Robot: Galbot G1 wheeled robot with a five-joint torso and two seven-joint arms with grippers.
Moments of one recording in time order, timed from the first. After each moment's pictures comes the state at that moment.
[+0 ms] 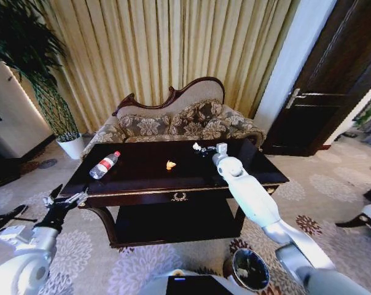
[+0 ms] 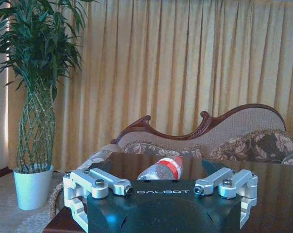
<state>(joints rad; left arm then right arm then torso) 1.80 -1.19 -1.11 -2.26 -0.69 0.14 0.07 -0.48 1.17 0.02 1.39 0.56 -0.47 0.12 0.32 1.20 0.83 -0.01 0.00</state>
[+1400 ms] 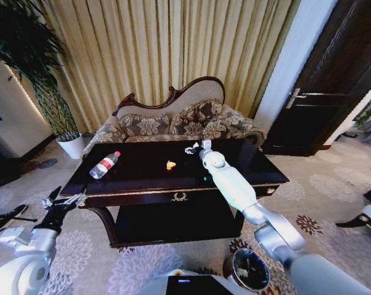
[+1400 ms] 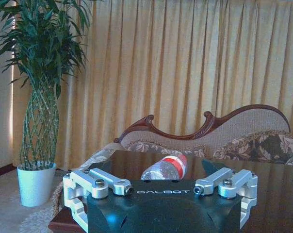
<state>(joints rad) 1.79 -1.20 -1.11 -2.24 -0.69 0.14 0.08 -0.36 1.29 -0.03 1.15 0.52 -0.44 0.12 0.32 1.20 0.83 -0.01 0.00</state>
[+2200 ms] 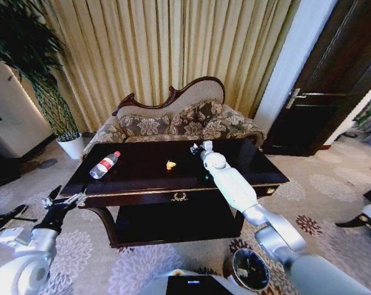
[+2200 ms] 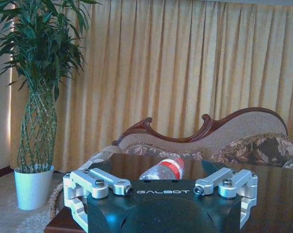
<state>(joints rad) 1.79 -1.21 -1.11 -2.24 -0.69 0.13 0.08 -0.38 1.29 -0.02 1.15 0.48 -0.41 0.12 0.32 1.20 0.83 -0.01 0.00</state>
